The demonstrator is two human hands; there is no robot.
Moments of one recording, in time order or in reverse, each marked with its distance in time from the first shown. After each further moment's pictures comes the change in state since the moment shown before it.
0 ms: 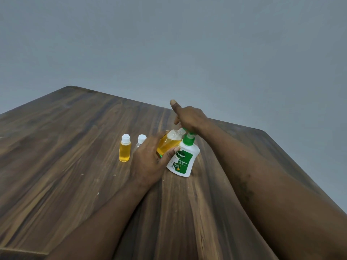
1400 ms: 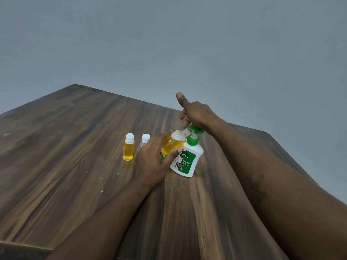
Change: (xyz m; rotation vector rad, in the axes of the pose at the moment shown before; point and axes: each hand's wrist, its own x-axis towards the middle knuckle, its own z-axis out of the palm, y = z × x) left_hand 0.000 -0.003 -0.001 0.051 -0.023 -0.016; right_hand -0.002 -0.007 -0.013 0.042 -0.006 0.020
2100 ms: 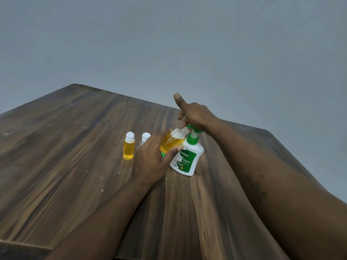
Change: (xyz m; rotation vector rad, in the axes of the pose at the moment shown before) left_hand -0.001 0.000 -0.001 0.000 0.015 -0.018; right_hand -0.008 -0.002 0.005 -0.015 -0.027 -0.011
